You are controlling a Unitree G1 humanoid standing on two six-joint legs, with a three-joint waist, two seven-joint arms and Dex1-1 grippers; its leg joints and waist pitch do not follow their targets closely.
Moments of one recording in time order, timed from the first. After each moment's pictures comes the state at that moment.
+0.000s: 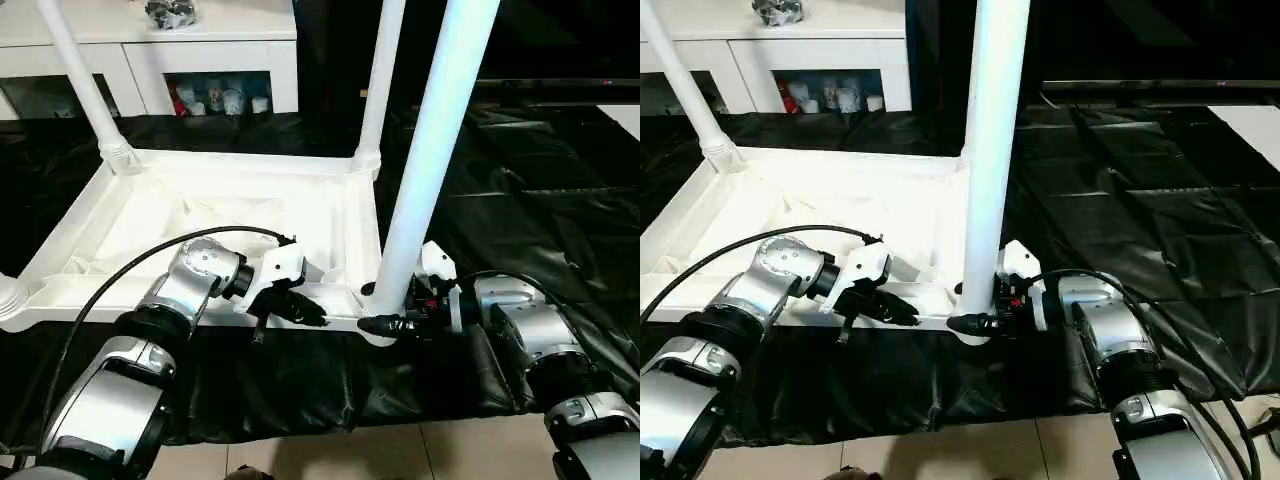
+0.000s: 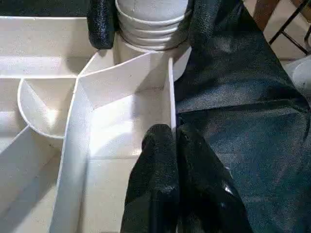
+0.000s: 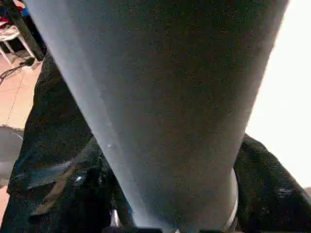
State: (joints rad) left arm -0.76 0.30 -0.26 0.92 0.11 -0.18 -1.45; right arm -0.54 -0.33 0.16 0.69 0.12 0.02 1.33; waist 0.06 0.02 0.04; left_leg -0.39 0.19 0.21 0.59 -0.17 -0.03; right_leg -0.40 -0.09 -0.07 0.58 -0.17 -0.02
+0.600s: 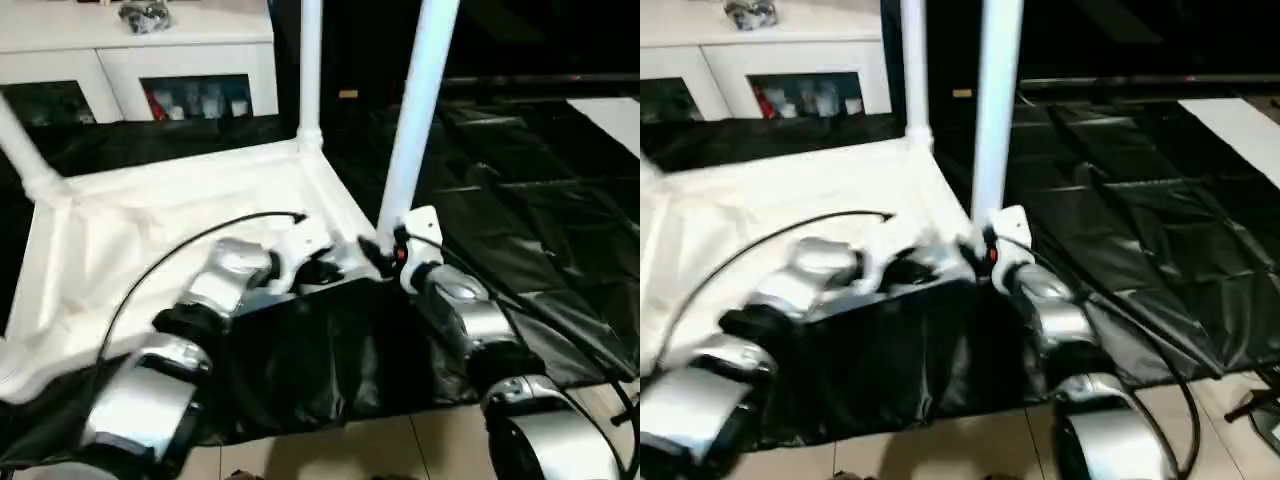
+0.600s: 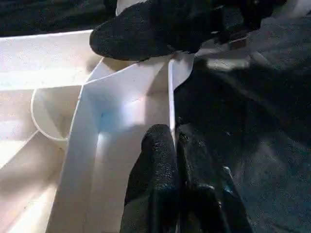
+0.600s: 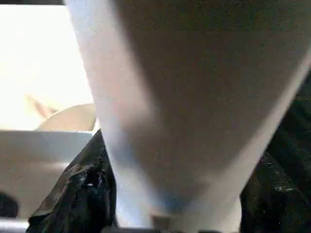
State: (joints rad) left arm -0.77 0.14 -0.21 0.88 0.19 0.04 -0.91; right arm -0.66 -0.06 -0.02 0.92 0.05 -0.05 0.31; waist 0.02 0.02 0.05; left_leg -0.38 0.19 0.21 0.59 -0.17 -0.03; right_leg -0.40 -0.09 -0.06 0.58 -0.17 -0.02
